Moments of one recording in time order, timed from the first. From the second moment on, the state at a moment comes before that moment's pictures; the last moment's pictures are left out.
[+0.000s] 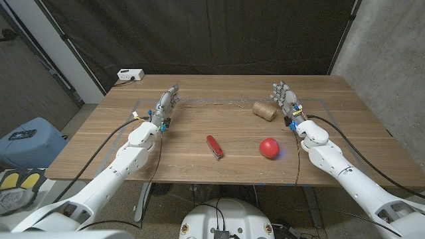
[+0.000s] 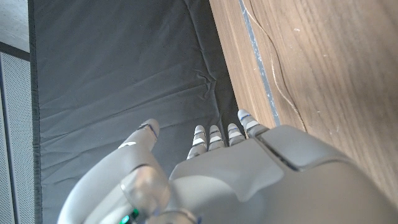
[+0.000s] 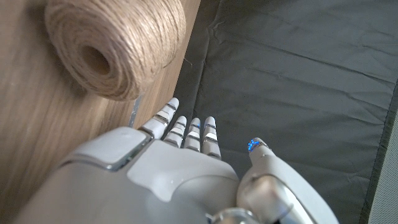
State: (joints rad) left arm 0.87 0.51 0.34 -1.33 -0.64 -0.28 -0.03; left_hand 0.39 0.17 0.60 0.06 0.18 0.05 0.02 0.19 0.17 -0.05 0.02 0.21 0.19 -0.10 0.08 0.18 0.17 -0.03 0.06 0.33 0.17; right arm -0.88 -0.52 -0.36 -1.36 0.61 0.28 -0.01; right_hand 0.12 0.12 0.35 0.11 0.21 0.16 -0.04 0.20 0.18 0.06 -0.03 0.20 0.20 -0.01 -0.03 0.19 0.22 0.19 -0.04 0.19 0.17
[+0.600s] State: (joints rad) left arm 0.91 0.44 0.25 -1.36 -0.56 -0.24 -0.07; left_hand 0.40 0.17 0.61 0.05 0.18 0.06 0.03 0.19 0.17 -0.05 0.02 0.21 0.19 -0.09 0.08 0.18 0.17 -0.03 0.06 0.33 0.17; right arm -0.91 -0.50 -0.31 -1.40 0.53 0.26 0.00; right_hand 0.12 0.12 0.35 0.10 0.21 0.16 -0.04 0.20 0.18 0.06 -0.03 0.20 0.20 -0.01 -0.03 0.19 0.22 0.19 -0.04 0.19 0.17
